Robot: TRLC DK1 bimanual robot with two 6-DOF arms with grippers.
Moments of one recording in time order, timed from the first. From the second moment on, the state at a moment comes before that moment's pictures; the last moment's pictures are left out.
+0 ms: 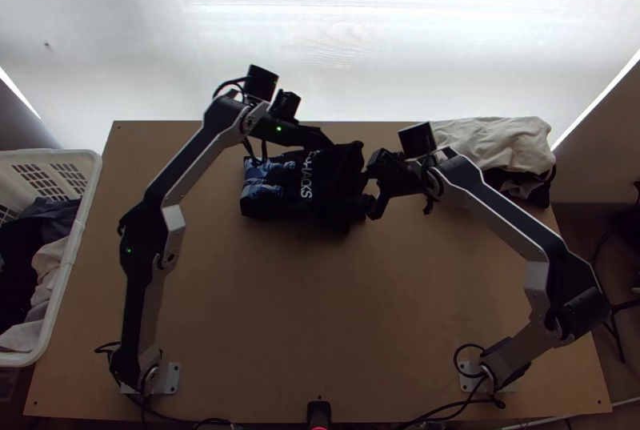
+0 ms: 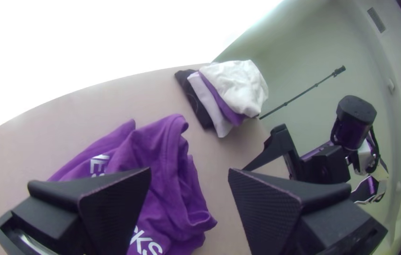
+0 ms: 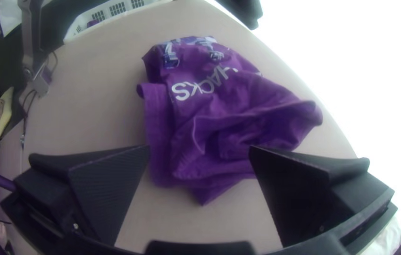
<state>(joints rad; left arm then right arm) -0.40 2.25 2.28 -0.82 0.67 -0.14 0.46 1.73 1.38 -0.53 -0.46 -0.51</state>
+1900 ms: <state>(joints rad) -0.24 2.17 2.09 -1.12 0.25 0.24 0.19 2.10 1.63 -0.59 -0.83 0.26</state>
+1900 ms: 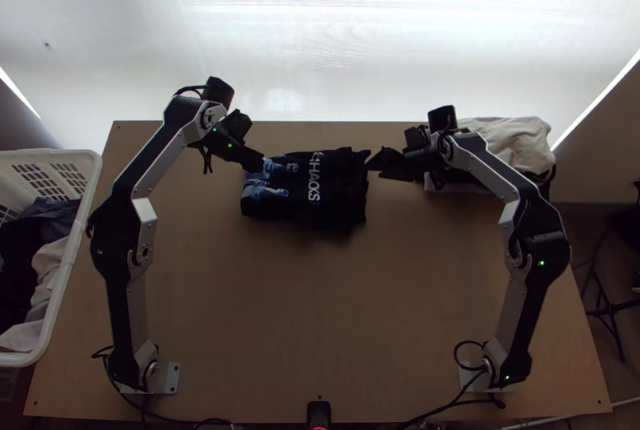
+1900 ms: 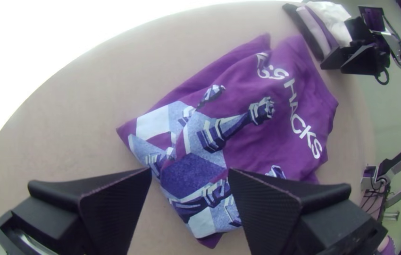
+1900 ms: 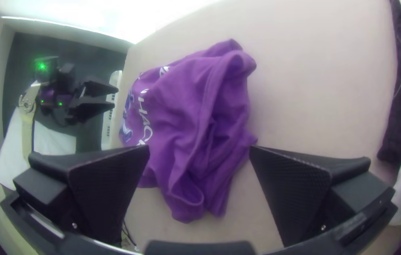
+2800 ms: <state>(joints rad) -0.24 2.14 2.03 -1.12 0.25 0.26 0.30 2.19 1.64 -0.59 -0.74 0.25</state>
